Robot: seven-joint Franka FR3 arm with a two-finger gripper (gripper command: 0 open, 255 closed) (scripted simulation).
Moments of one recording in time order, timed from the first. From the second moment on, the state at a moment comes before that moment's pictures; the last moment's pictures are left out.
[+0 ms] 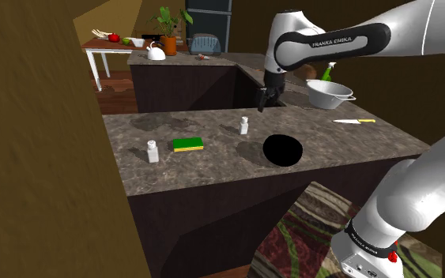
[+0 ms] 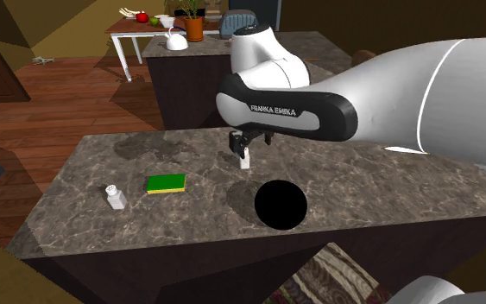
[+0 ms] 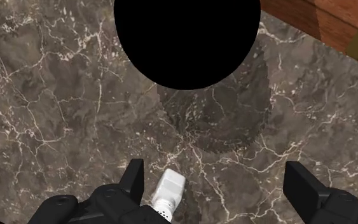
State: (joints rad) arm -0.05 -0.23 -0.03 -2.11 -0.14 1.95 0.05
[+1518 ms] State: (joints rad) arm -0.11 0.43 -0.08 -1.65 -0.12 2.09 0.02
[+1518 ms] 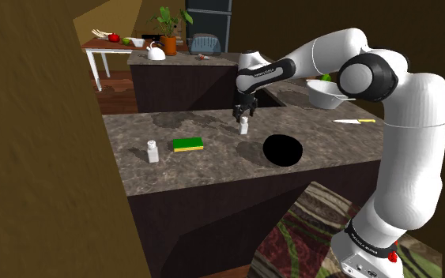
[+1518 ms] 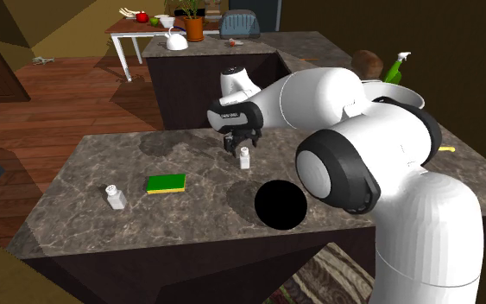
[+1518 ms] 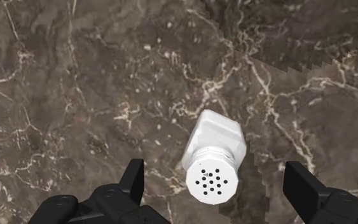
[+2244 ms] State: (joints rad) arm -0.11 0.43 -0.08 -1.65 -0.12 2.10 0.01
